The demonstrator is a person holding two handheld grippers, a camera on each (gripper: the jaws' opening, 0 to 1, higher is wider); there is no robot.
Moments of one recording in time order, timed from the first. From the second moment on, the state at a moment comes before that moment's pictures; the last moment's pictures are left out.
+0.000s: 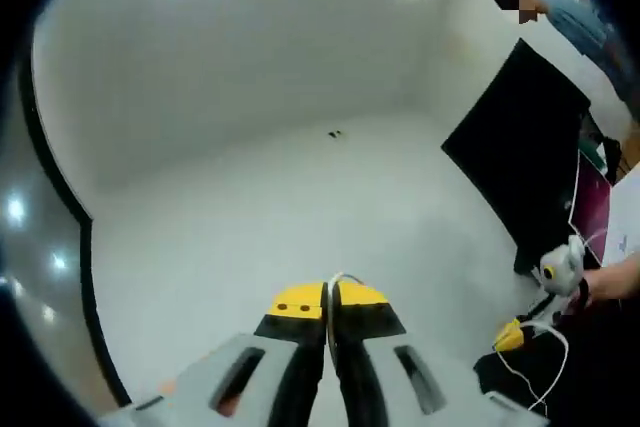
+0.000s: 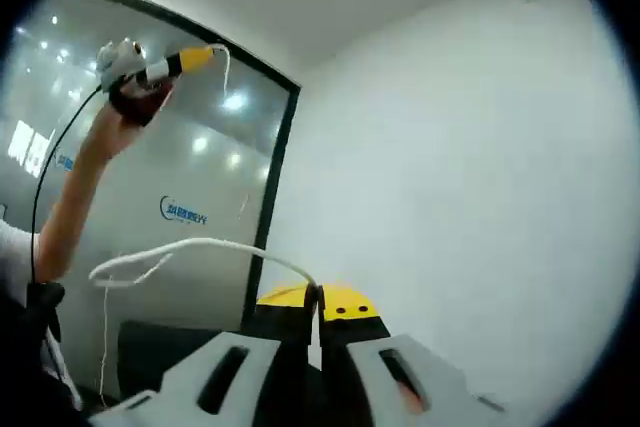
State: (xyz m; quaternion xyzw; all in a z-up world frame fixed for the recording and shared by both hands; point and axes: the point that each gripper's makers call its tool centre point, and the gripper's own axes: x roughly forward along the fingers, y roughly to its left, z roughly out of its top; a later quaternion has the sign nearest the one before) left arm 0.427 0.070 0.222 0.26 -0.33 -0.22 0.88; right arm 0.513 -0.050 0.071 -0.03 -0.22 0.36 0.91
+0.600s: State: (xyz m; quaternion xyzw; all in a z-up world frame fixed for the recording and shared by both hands) left arm 0.522 0.176 0.273 0.26 -0.31 -0.12 0.91; right arm 0.479 0.034 0.272 -0.13 -0.31 0.36 0.87
